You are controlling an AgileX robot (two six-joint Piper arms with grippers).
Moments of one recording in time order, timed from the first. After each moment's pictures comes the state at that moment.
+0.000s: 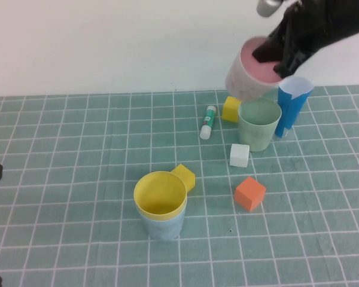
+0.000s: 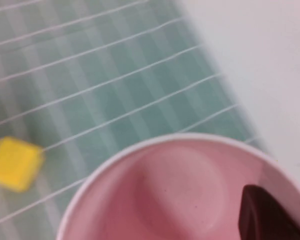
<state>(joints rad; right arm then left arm) 0.26 1.90 -1.84 0.53 0.93 -1.07 -0.30 0.43 -0.59 -0.33 0.35 0.61</state>
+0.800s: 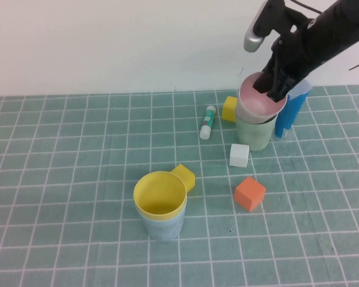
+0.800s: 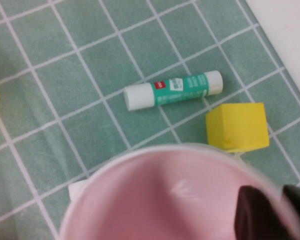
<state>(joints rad) 0.26 2.09 -1.97 0.38 1.00 -0.99 -0.30 0.43 -0.59 -0.24 0.36 0.61</state>
